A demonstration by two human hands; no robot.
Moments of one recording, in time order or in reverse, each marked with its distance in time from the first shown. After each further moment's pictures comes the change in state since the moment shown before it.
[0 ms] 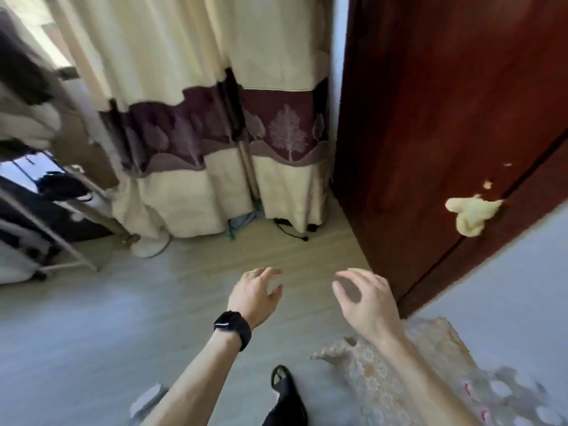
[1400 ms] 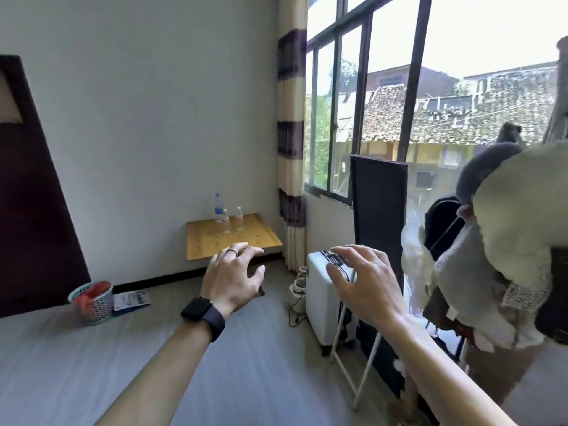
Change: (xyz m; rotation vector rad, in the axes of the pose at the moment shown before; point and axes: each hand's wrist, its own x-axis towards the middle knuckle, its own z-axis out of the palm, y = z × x) left_hand -0.191 -0.600 -0.577 0.391 1.108 -1.099; right_hand 0.148 -0.931 0.401 0.364 -0.438 -1.421
